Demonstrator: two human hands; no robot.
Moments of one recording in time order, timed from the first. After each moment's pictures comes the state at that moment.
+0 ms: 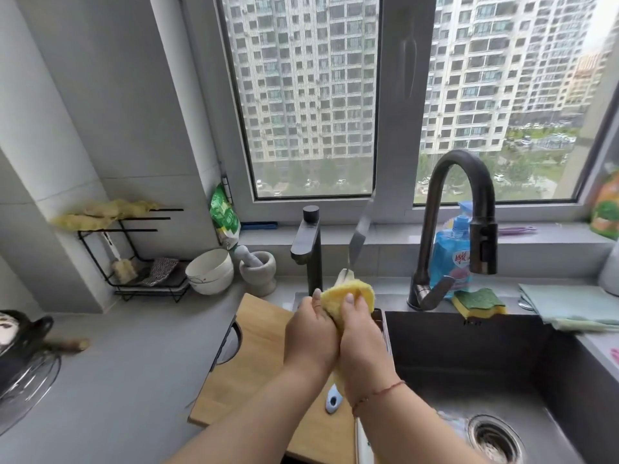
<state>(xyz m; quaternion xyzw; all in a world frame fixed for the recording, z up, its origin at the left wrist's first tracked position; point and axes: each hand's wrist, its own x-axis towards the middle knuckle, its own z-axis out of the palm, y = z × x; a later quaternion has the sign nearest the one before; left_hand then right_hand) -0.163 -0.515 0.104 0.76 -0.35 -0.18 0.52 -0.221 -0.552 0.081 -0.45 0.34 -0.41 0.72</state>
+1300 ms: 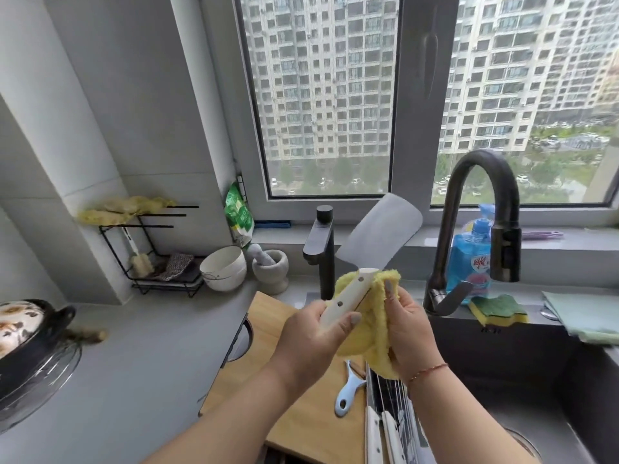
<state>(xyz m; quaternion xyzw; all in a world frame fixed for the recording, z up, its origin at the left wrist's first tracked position) -0.137 -0.490 0.109 0.66 -0.53 -0.21 0.48 -0.259 -0.590 0.089 -0.48 0.24 -0.43 0.73</state>
